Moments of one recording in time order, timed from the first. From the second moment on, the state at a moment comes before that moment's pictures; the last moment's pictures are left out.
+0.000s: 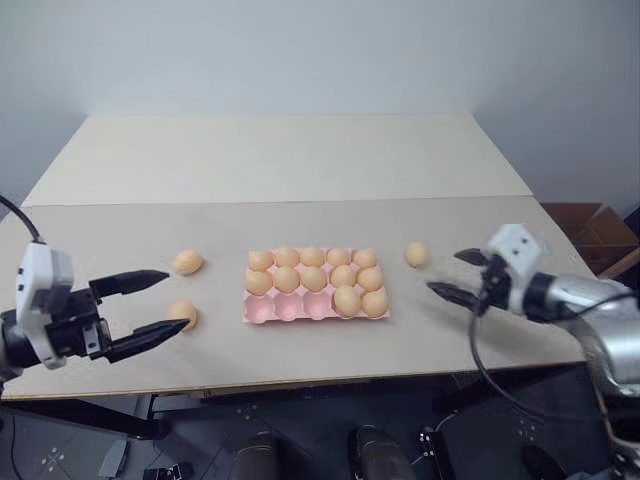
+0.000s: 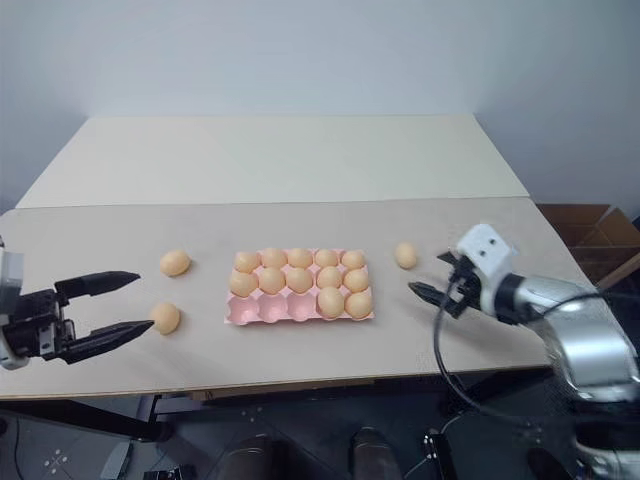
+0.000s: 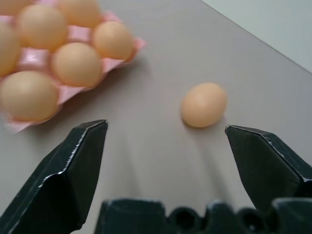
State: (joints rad) left arm 0.17 0.95 0.65 -0.41 -0.81 0.57 -1.17; right arm -0.37 -0.75 -0.05 -0.15 0.29 0.68 0.72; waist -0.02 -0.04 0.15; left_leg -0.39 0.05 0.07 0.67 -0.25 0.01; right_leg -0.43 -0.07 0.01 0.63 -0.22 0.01
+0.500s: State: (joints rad) left arm 0.17 0.95 0.64 -0.43 -0.82 0.58 -1.16; right arm -0.67 -0.50 0.08 0.29 0.13 0.77 0.49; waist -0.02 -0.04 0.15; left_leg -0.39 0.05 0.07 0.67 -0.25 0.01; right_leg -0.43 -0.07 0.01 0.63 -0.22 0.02
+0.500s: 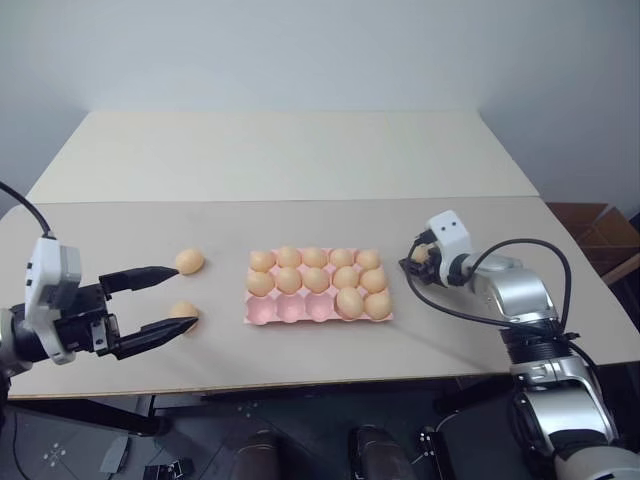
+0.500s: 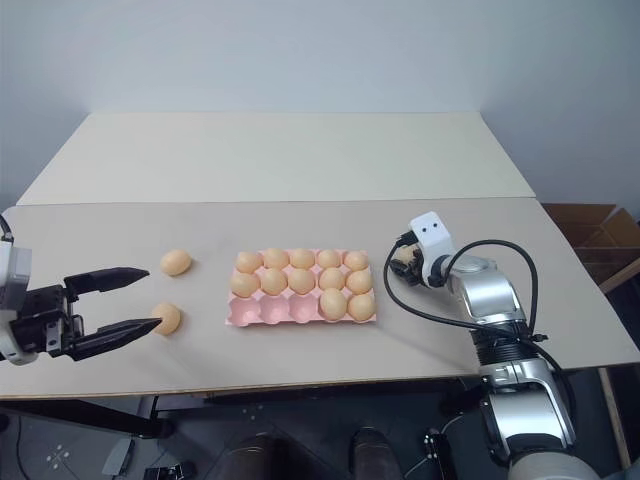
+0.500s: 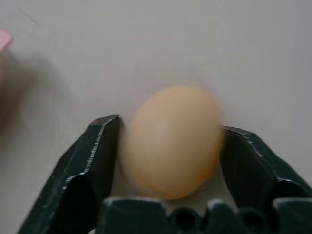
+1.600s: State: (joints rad) left arm 0.21 0.95 0.66 -0.48 -0.83 0.59 -1.13; right arm -0.56 -0.45 0.22 -0.55 0.39 1.13 0.53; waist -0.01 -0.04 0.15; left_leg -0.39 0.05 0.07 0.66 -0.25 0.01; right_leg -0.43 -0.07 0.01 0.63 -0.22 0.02
